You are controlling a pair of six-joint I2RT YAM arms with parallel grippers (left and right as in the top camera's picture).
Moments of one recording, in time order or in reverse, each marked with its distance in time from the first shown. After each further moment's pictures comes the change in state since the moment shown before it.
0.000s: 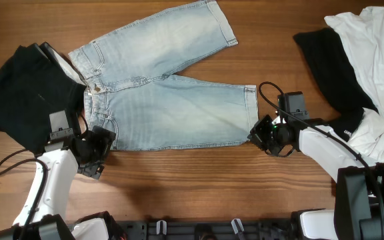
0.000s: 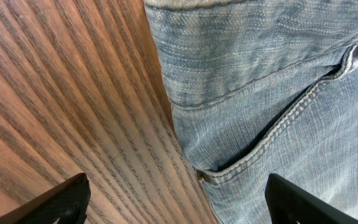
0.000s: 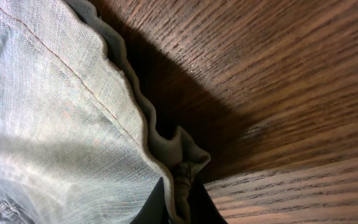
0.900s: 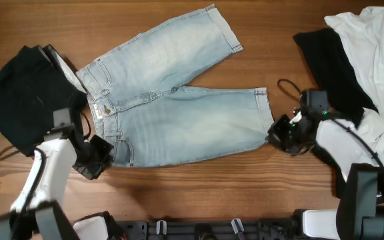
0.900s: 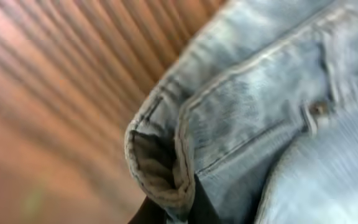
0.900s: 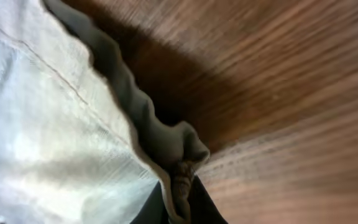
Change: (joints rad) left arm -0.010 0.068 0.089 -0.228 0.000 0.234; right arm -0.192 0.002 0.112 -0.259 0.023 -0.230
